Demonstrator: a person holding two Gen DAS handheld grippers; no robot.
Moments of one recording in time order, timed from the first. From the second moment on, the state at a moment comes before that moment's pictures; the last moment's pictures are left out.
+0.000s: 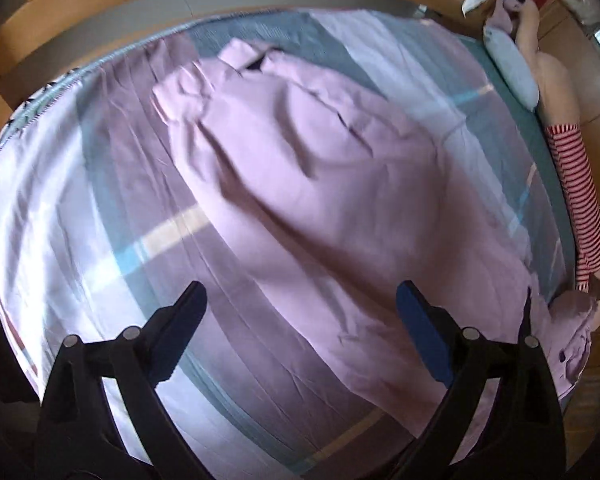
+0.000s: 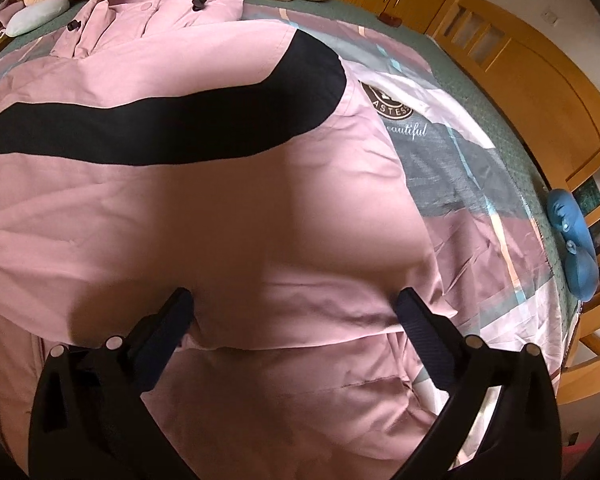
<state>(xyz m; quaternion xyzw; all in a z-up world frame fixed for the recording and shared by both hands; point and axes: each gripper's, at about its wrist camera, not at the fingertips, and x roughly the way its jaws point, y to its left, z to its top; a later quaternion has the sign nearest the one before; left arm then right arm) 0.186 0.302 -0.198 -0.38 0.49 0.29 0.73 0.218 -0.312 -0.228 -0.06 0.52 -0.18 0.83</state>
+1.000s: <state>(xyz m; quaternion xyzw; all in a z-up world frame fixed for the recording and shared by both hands) 0.201 0.287 -0.152 -0.39 0.33 0.21 0.83 0.218 -0.300 -0.235 -0.08 0.51 -0.20 0.83</state>
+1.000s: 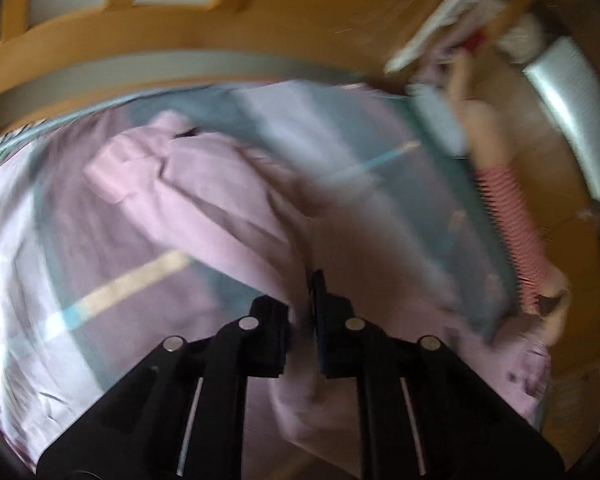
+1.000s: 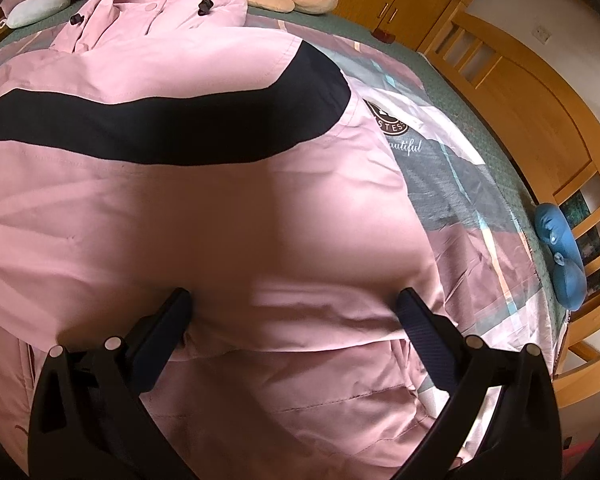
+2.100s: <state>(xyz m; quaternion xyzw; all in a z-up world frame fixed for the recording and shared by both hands) 0.208 0.020 -0.100 0.01 0.37 -0.06 0.93 0.209 -0.363 -0.203 0.43 0.44 0.08 0.78</state>
